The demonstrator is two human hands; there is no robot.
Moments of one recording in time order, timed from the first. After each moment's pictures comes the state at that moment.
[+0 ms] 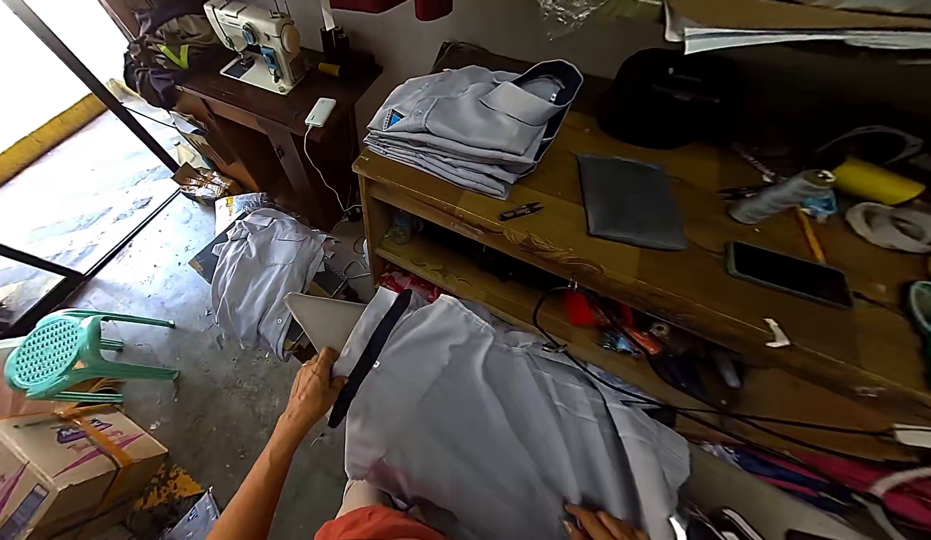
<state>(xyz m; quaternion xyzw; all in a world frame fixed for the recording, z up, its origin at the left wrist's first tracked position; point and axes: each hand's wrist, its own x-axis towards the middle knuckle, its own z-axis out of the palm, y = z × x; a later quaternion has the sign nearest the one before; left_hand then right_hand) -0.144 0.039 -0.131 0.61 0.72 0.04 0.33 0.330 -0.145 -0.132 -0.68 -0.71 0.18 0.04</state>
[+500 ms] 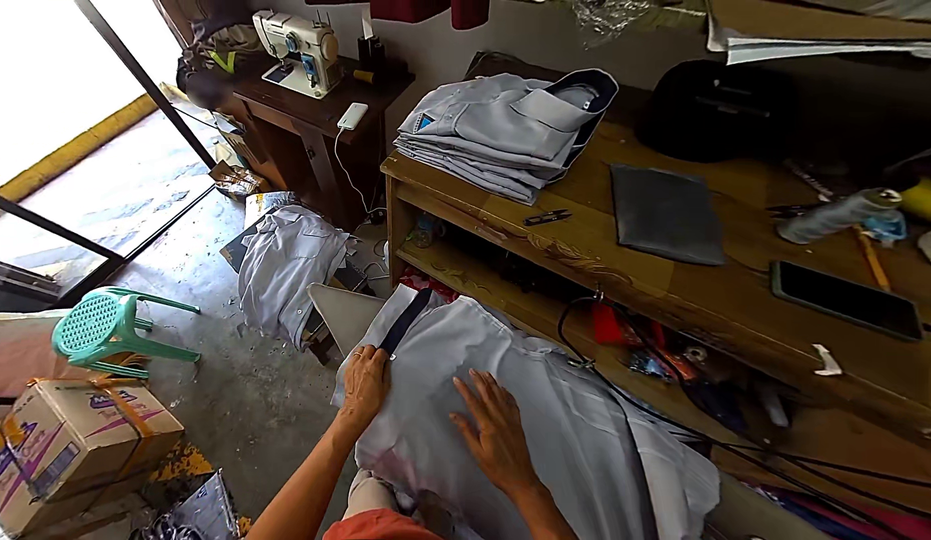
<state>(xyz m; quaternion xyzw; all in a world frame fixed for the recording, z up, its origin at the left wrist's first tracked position) -0.073 0.026 -0.162 0.66 0.70 0.17 0.18 0.198 -0.016 -0.187 -0.53 -0.80 0.13 0.22</state>
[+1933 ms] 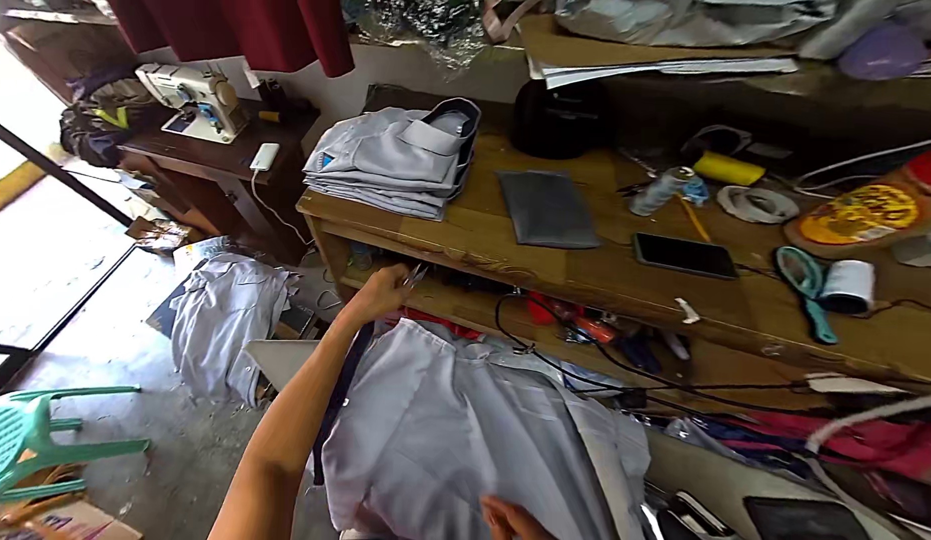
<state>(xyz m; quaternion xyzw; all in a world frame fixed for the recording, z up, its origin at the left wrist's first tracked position) 0.020 0.254 -0.044 0.75 0.45 0.17 0.45 0.243 -0.126 -0.116 -0.65 -0.61 0.34 0.30</state>
